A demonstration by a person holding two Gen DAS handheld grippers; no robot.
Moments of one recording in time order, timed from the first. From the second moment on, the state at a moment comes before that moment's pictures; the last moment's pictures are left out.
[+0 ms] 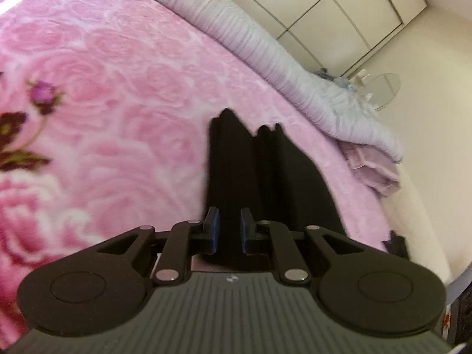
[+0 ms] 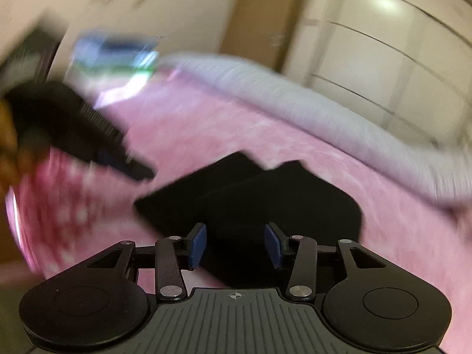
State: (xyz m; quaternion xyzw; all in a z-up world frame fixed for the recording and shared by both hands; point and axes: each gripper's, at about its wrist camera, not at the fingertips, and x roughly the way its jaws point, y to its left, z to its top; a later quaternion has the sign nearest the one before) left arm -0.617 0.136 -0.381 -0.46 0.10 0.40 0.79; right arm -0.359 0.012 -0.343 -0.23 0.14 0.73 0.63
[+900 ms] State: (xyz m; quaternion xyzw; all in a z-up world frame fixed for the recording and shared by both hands) left arm -0.510 0.269 -0.401 -0.54 0.12 0.26 0.79; right arm -0.200 0.188 -0.353 -0.18 0.54 0.56 0.60
